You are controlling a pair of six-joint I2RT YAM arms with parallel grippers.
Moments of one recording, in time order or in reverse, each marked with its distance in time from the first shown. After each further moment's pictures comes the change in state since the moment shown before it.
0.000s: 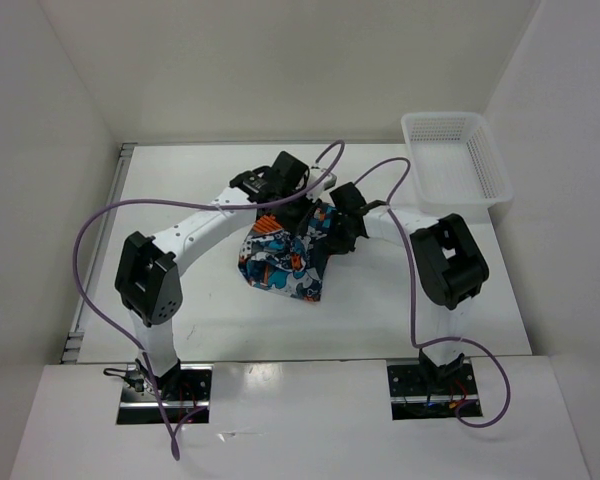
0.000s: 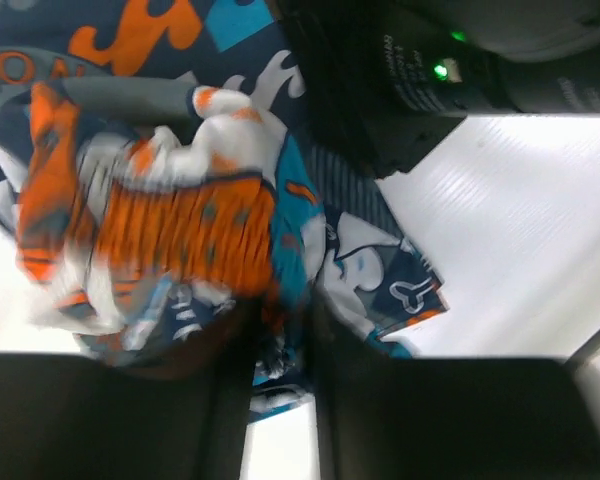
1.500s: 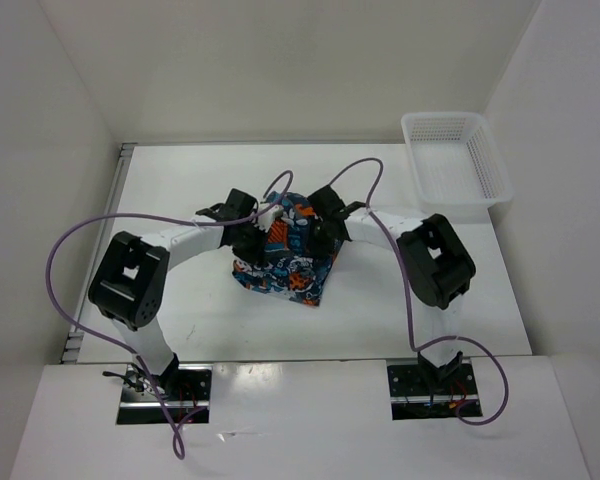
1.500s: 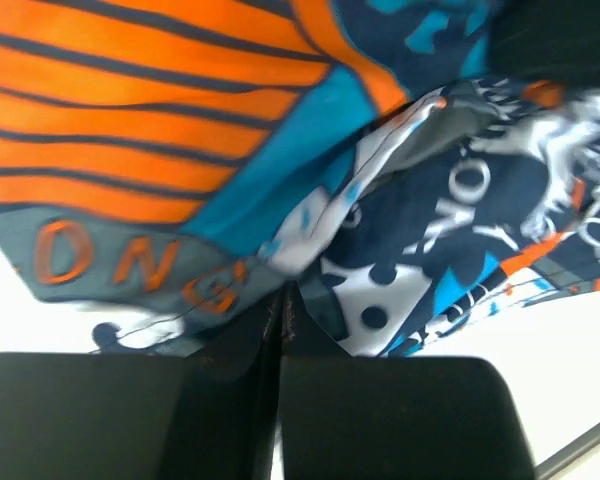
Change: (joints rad) left arm 0.235 -0.089 -0.590 0.336 0.130 -0.001; right arm 0.122 0.014 0.099 -0.029 -0.093 -0.021
